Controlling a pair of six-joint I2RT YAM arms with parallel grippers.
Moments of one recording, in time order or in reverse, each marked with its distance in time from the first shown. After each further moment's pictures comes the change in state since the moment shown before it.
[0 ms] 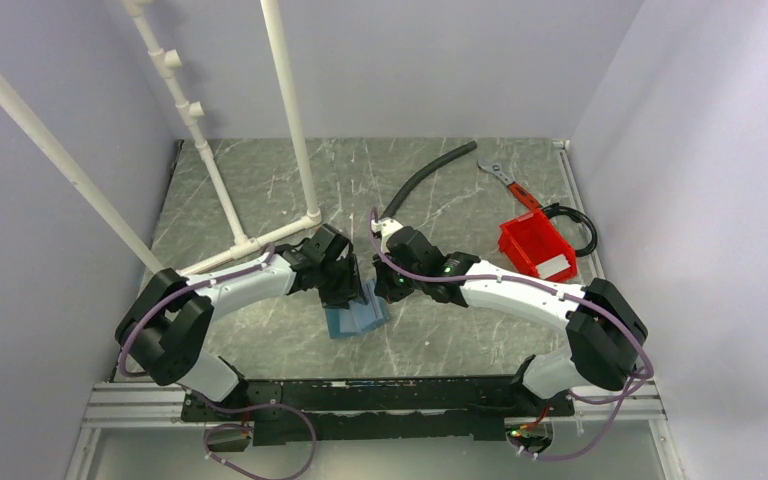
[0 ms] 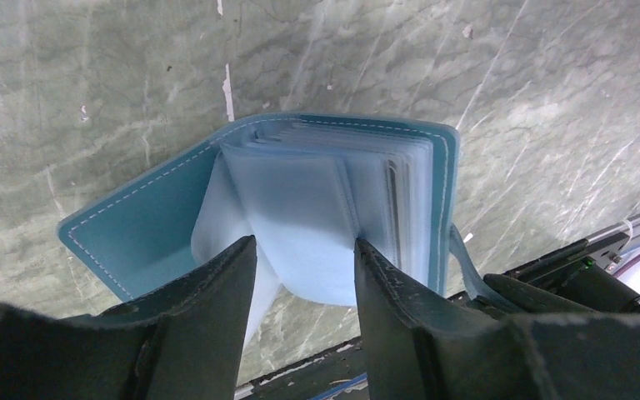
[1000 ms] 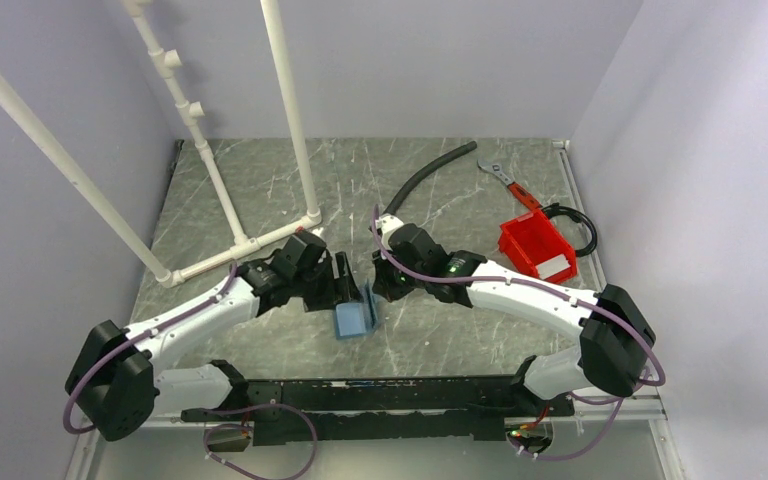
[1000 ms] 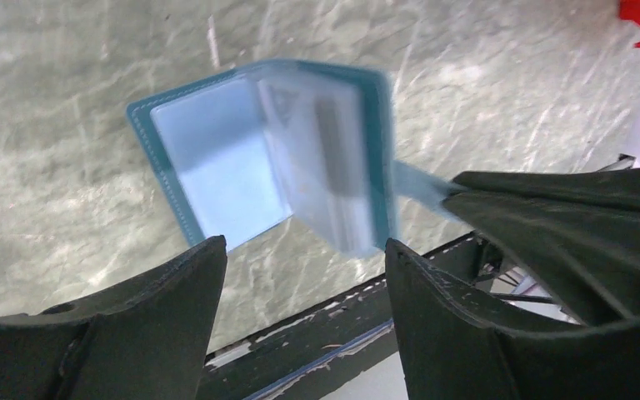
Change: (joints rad) left arm -0.005 -0.320 -0.132 -0.039 -0.020 -0.011; right arm 0.008 -0.047 0.027 -0.040 -0.004 -0.003
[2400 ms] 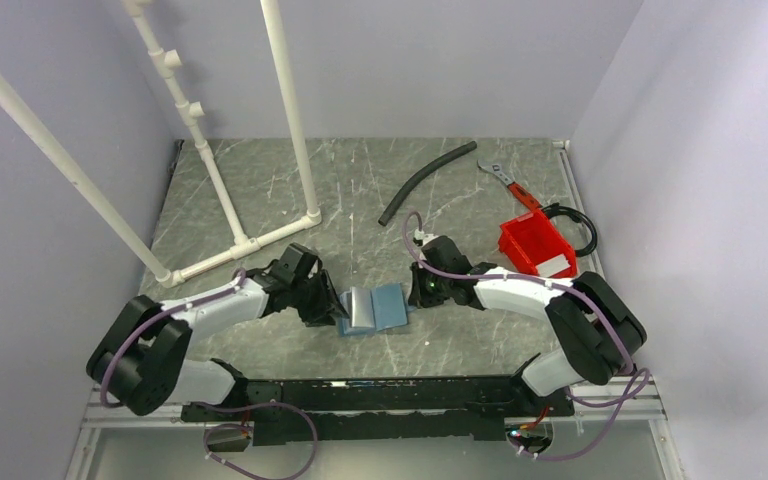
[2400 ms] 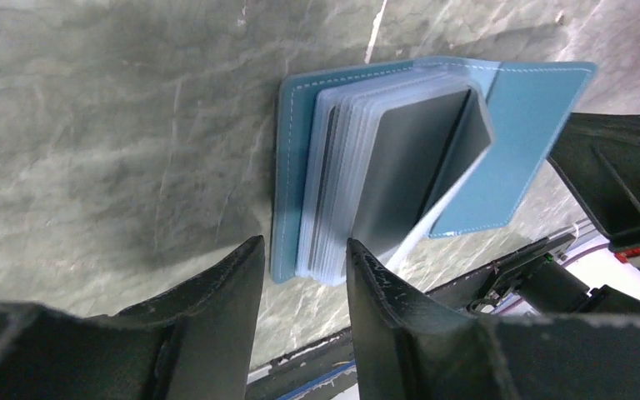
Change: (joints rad) left arm 0.120 0.130 -0.143 0.147 0.111 -0.091; right arm -0.241 0.081 -0.298 0.192 -0.073 0.083
